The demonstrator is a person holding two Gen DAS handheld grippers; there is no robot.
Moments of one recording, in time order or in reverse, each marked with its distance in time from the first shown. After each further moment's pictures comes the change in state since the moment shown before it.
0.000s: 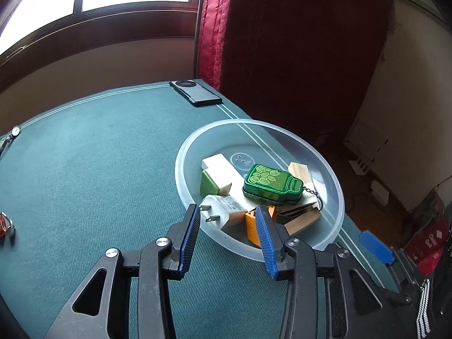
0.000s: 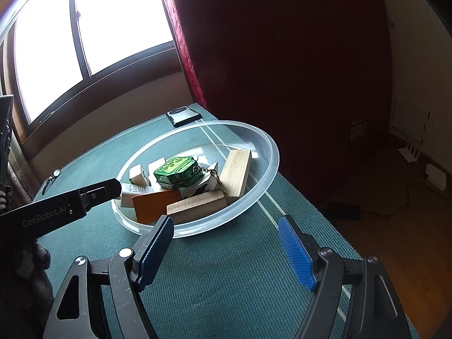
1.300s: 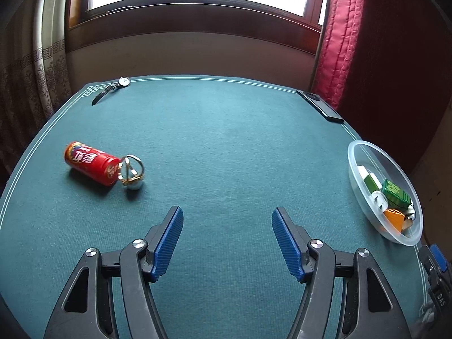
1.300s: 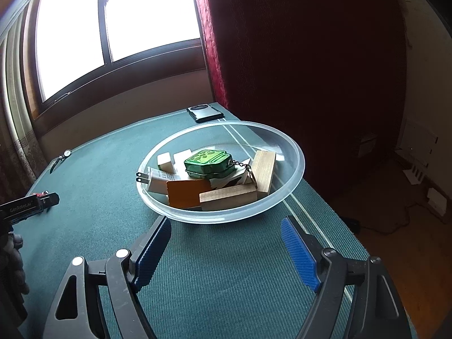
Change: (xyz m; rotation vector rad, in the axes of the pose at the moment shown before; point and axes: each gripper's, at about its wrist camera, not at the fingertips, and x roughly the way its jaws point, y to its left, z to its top) left arm -0.064 0.161 -0.051 -0.280 -0.047 0.318; right arm -0.010 0.031 -0.010 -0.120 -0.011 0.024
